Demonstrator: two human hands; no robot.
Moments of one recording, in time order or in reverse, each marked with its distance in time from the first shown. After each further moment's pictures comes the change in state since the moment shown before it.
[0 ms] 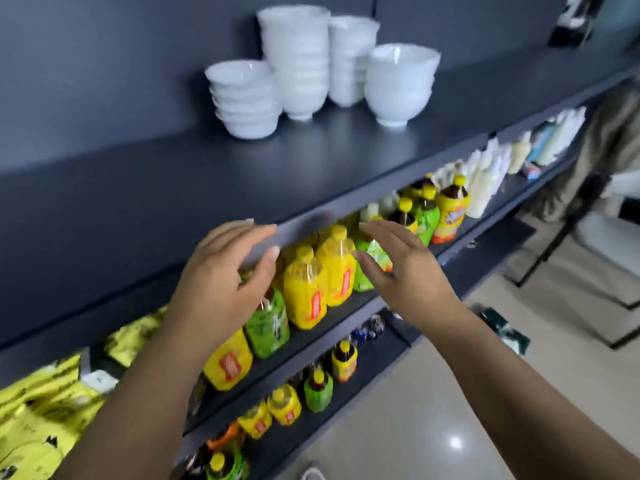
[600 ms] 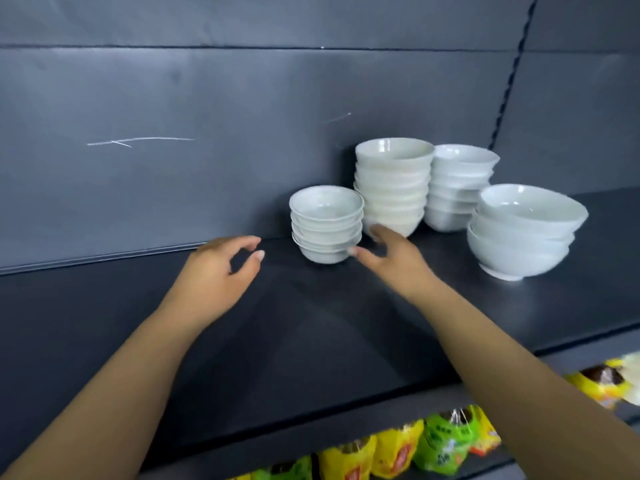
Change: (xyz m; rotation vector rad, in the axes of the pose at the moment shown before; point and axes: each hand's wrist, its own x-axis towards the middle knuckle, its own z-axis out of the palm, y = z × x) left_hand 0.159 -0.069 -0.020 0.198 0.174 -0.464; right_hand 0.272 0.018 0.052 0.457 -0.329 -0.034
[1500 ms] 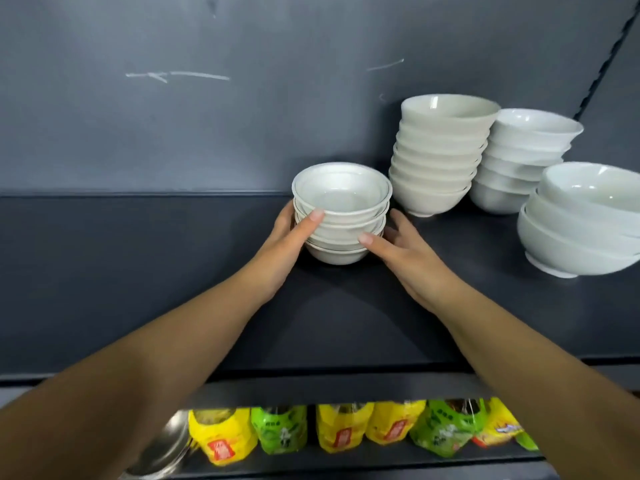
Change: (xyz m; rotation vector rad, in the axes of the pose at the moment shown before) left_hand -0.003 0.001 0.076 -0.942 -0.211 -0.300; right_hand -0.003 0.031 0.028 0.631 -0.371 0.086
